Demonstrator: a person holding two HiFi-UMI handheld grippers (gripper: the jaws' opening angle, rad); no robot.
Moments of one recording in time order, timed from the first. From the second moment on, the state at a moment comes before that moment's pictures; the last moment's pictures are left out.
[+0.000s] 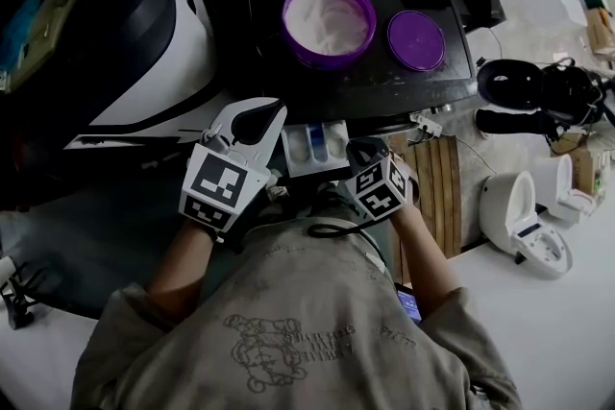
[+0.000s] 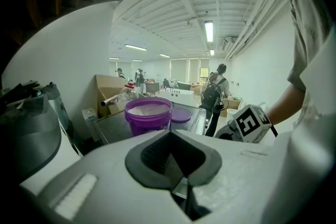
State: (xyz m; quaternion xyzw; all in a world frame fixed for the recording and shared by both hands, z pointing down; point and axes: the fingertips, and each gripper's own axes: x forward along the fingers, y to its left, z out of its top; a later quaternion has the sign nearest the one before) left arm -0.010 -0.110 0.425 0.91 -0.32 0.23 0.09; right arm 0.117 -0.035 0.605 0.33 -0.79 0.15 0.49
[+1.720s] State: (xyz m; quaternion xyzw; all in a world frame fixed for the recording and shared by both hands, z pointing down) left arm -0.070 -0.052 0.414 0.91 -0.34 0.22 0.07; right arm 0.102 -0.023 0.580 0.38 -0.74 -0.02 0.55
